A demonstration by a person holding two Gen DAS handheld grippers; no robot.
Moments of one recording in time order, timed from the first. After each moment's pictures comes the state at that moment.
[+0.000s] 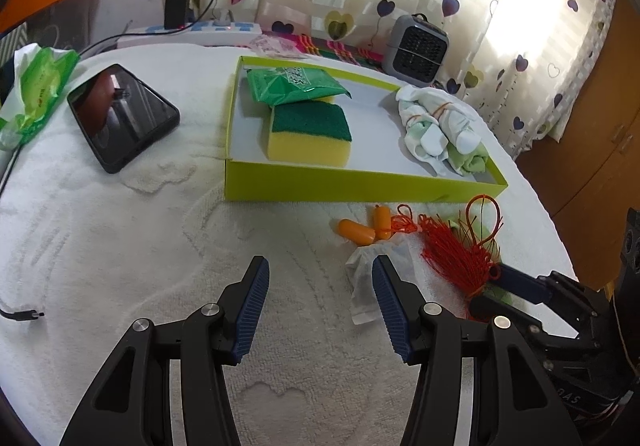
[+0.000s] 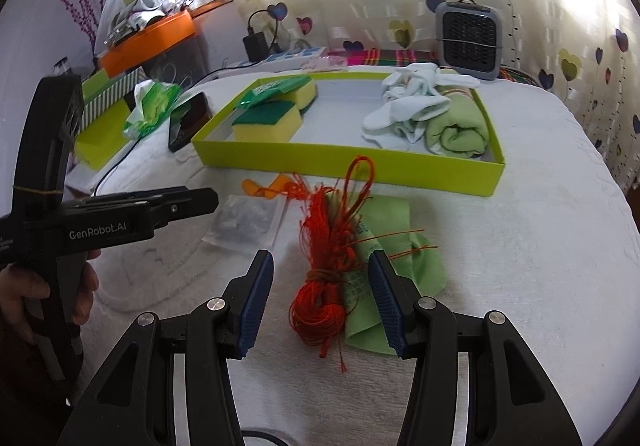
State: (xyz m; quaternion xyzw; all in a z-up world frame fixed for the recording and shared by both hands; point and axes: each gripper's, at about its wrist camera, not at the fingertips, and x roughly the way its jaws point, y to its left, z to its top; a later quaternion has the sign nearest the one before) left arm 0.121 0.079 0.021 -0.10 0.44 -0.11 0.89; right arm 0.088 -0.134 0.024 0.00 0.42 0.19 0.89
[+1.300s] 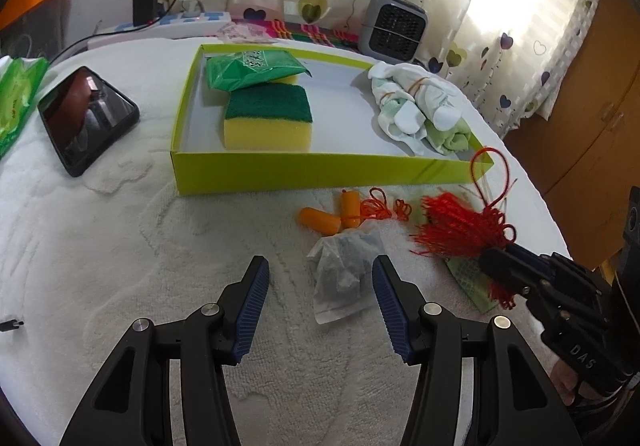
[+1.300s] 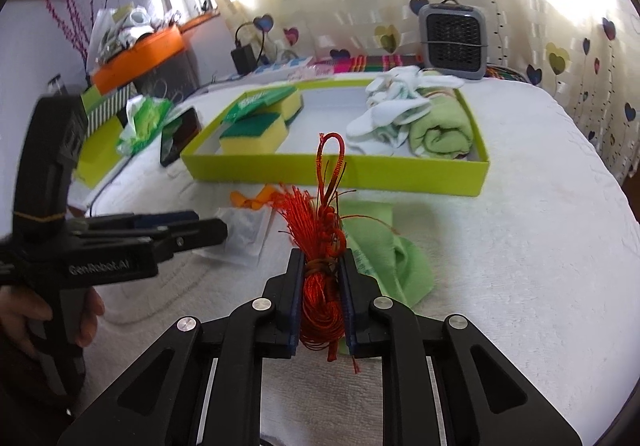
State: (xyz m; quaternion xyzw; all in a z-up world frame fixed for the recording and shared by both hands) left arm 0.129 0.056 0.016 -0.09 0.45 -0.14 0.88; right arm 0.089 -0.154 0.031 0.04 0.39 0.17 0.90
